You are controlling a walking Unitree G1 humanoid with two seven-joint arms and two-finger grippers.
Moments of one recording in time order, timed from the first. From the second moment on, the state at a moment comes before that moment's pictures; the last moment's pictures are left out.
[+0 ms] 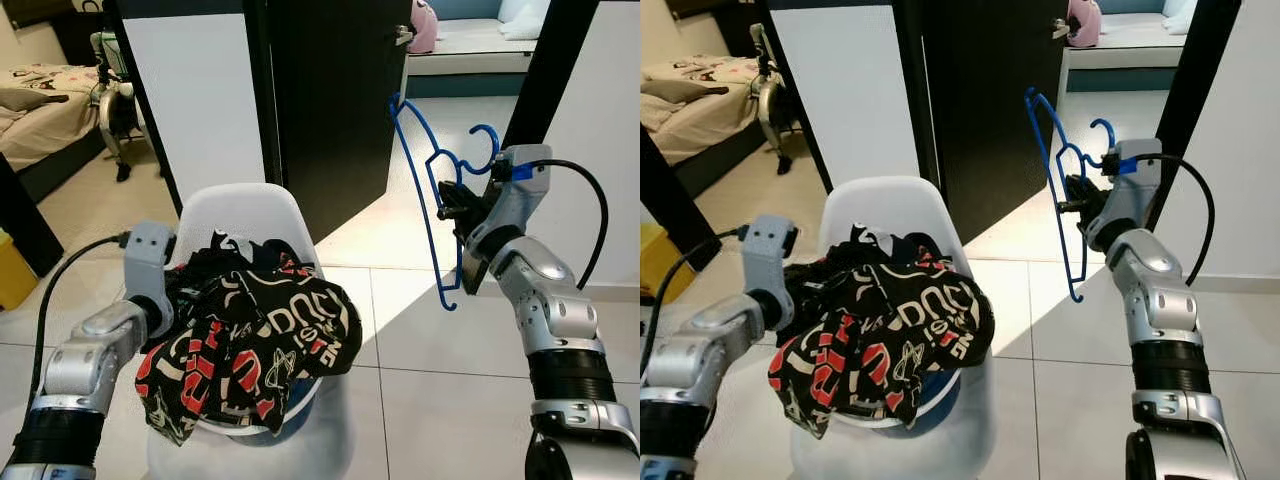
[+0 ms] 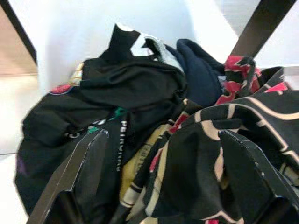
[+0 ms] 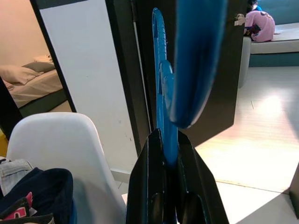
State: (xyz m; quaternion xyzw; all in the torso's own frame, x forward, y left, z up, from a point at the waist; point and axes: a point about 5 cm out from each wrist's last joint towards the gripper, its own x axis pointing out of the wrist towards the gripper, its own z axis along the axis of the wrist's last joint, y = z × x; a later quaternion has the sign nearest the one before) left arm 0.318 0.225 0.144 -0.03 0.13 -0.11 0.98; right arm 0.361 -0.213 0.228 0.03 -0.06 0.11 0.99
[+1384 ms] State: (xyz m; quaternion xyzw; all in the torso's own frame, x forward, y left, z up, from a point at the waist) left arm 0.336 0.224 0.251 -0.04 -0.10 -0.10 0.99; right arm 0.361 -0.216 0.228 0.03 -0.06 0.11 0.99
